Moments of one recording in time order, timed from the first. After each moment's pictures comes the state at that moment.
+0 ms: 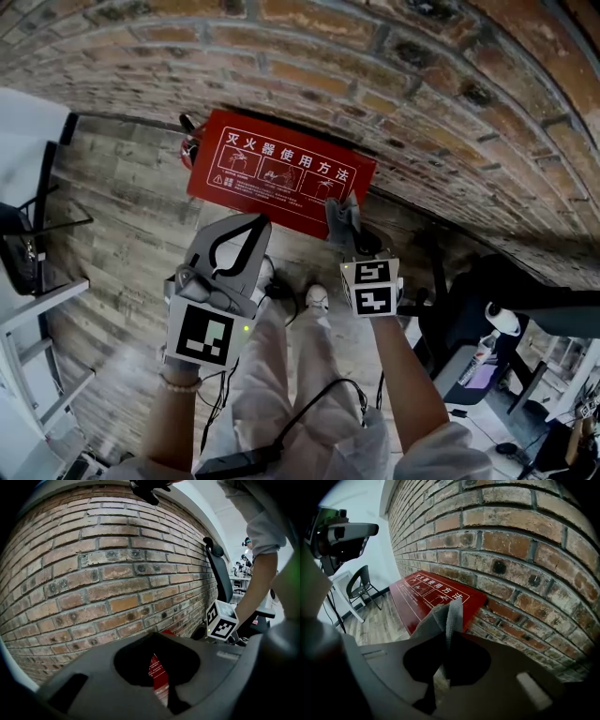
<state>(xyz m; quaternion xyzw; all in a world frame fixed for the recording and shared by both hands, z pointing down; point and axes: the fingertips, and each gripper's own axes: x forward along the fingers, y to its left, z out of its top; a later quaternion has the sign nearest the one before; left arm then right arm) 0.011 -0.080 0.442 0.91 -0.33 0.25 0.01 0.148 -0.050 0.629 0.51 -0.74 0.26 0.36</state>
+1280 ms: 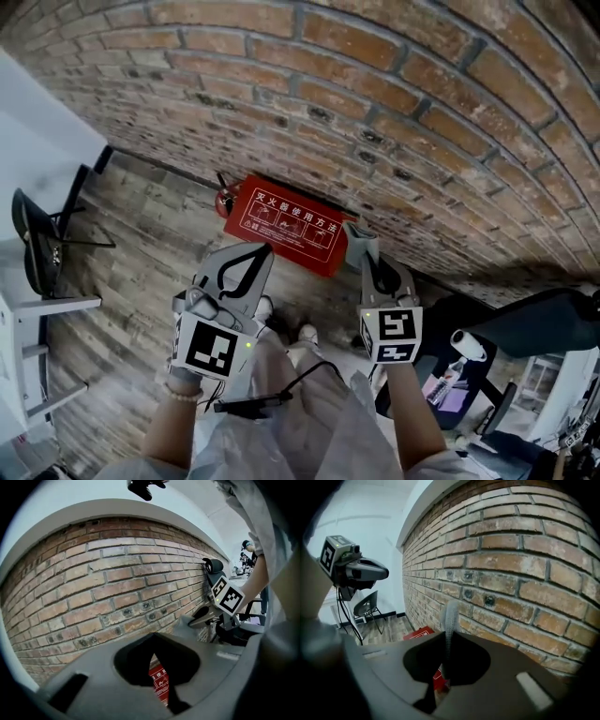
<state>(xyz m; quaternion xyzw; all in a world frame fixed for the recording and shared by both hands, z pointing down) -0.009 -0.051 0.242 0.90 -0.36 0.21 -0.06 0.151 -0.055 0.338 0.54 -0.80 0.12 0.24</state>
